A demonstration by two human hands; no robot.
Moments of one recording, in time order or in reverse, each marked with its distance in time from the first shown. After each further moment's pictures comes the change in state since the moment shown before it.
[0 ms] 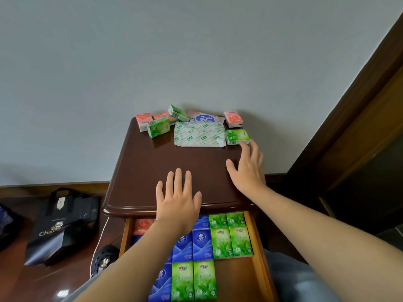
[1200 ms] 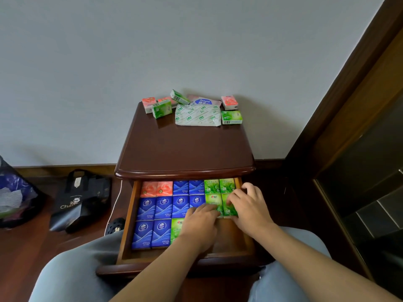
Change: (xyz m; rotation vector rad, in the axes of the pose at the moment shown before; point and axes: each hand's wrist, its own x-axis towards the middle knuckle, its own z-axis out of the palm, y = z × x) left_hand -0.116 0.068 0.049 -0.186 -0.218 0.226; right_hand -0.184 0.058 -0.025 -0.415 -0.314 -0.428
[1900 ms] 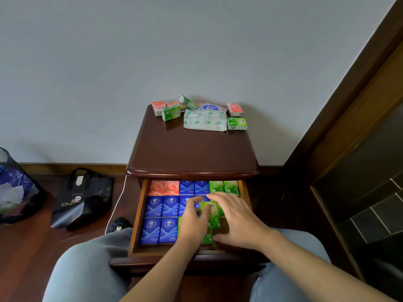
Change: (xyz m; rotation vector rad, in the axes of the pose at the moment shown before) left_hand -0.024 -0.015 0.005 -1.069 0.403 -0.412; right_hand -0.014 -0.037 -0.025 0.400 -0.038 -0.270
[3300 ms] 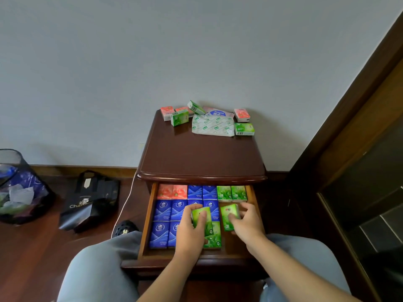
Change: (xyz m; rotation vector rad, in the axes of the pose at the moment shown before) left_hand -0.018 -0.008 -0.029 -0.120 0.078 0.012; right_hand 0.024 0.003 0.056 0.738 0.359 0.962
